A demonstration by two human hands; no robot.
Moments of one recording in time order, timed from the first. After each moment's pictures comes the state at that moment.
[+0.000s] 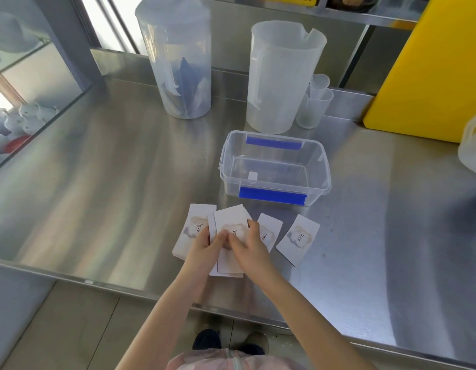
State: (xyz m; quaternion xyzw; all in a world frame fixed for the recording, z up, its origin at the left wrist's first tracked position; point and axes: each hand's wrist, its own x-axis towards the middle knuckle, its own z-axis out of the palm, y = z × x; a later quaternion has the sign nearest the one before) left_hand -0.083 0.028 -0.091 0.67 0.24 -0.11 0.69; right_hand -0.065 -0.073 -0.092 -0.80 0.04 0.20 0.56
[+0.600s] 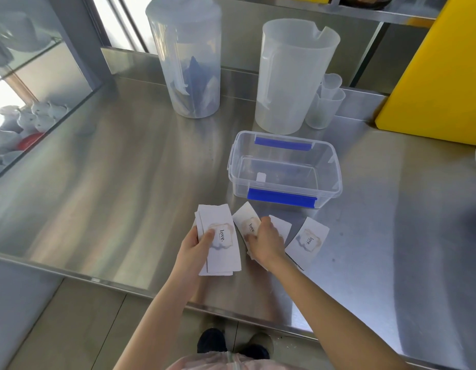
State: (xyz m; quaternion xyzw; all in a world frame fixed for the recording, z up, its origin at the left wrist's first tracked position) left_hand -0.088 0.054 -0.089 0.63 0.28 -0.09 0.72; right_hand -0.022 -0.079 -0.132 -0.94 0.05 0.18 0.29
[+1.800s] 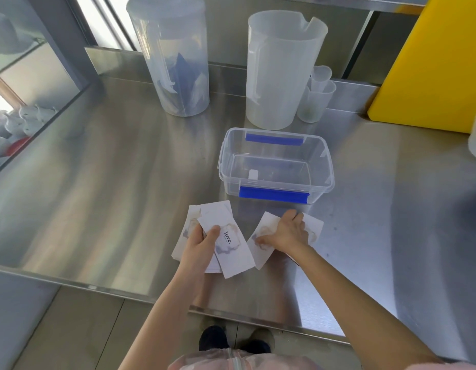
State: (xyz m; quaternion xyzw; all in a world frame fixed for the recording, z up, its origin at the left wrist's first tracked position) left_hand -0.075 0.029 -0.079 0.63 0.28 -0.09 0.72; right_hand 0.002 -0.131 -0.139 -0.95 0.11 0.20 0.23
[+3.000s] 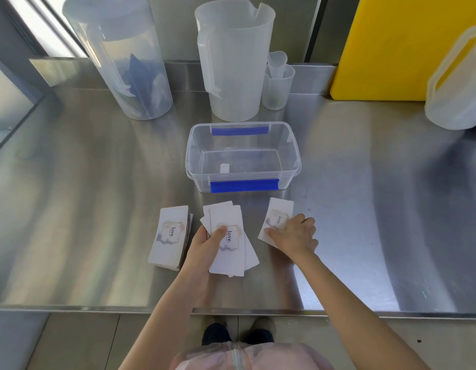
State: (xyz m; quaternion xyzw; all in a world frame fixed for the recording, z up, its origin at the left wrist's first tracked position) left_hand -0.073 -0.009 -0.087 0.63 0.24 -0.19 0.71; right_hand -0.033 -0.180 -0.142 -0.92 0.27 0.14 0.25
